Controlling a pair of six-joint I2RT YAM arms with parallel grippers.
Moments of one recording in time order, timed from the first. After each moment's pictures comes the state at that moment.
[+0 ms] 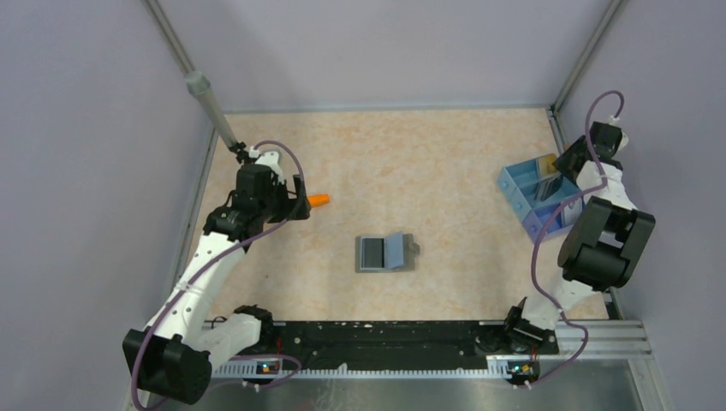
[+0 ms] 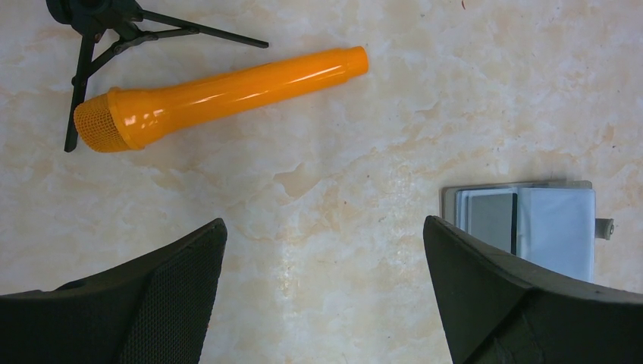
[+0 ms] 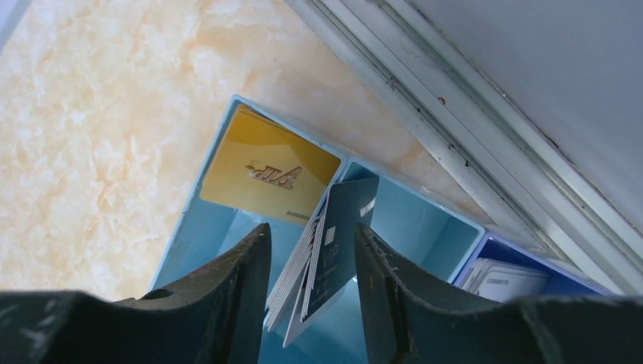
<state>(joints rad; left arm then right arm) -0.24 1.02 0.92 -0.61 -0.02 -0.28 -0.42 1.69 1.24 -0.28 0.05 0.41</state>
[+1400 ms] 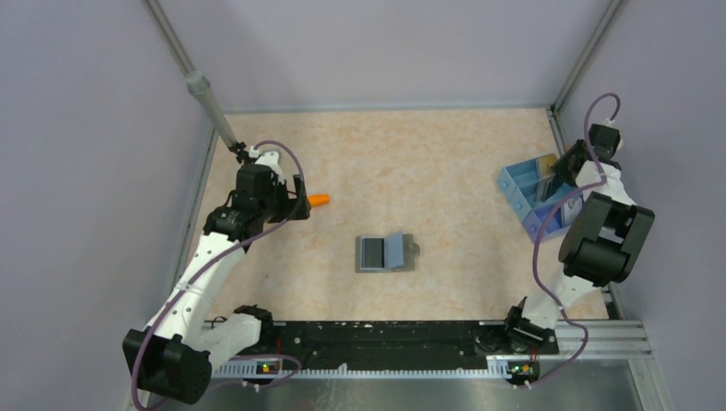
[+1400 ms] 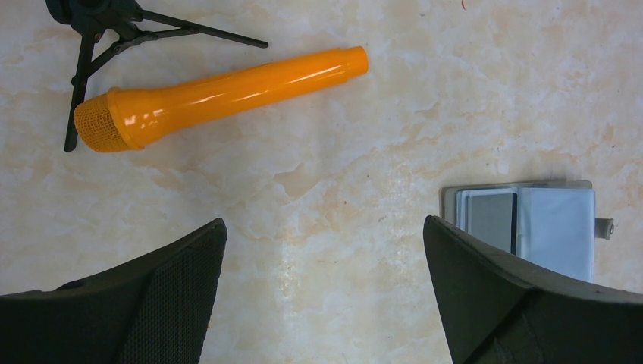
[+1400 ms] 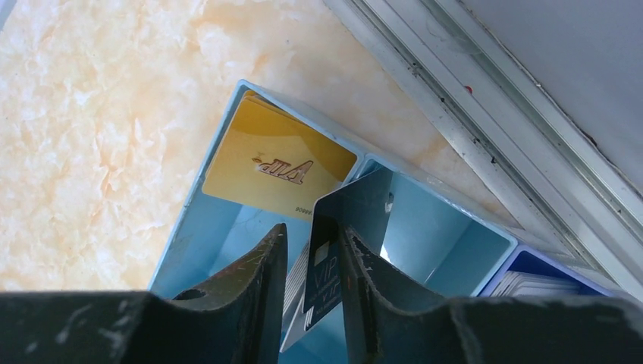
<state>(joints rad) -0.24 1.02 0.92 -0.61 -0.02 -0.28 -0.42 1.74 1.25 -0.27 -0.02 0.41</state>
